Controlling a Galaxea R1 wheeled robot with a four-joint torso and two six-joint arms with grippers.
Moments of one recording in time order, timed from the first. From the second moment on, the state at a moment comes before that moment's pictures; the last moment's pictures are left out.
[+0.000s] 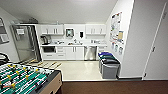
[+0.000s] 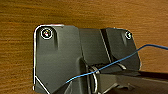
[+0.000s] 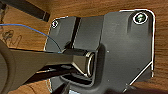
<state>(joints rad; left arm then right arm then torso) 1.50 2.81 -2.38 0.00 -0.05 0.00 -1.56 2.70 -2.21 -0.06 0.01 -0.06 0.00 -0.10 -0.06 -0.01</state>
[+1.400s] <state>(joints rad) 1.50 2.81 -2.38 0.00 -0.05 0.00 -1.55 2.69 -2.22 -0.06 0.02 -0.05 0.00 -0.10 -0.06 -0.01</state>
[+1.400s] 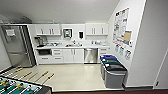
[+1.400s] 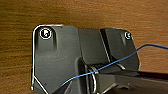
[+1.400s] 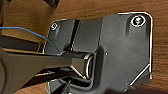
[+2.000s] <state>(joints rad) 1.50 2.81 -2.38 0.00 -0.07 0.00 -1.55 2.75 -2.33 -0.06 0.01 -0.05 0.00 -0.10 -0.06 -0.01</state>
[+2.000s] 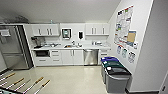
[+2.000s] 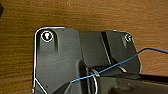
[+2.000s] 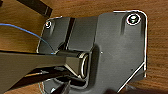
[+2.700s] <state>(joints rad) 1.50 2.81 -2.38 0.00 -0.08 0.00 -1.55 2.75 -2.31 -0.06 0.01 -0.05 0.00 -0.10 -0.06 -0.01</state>
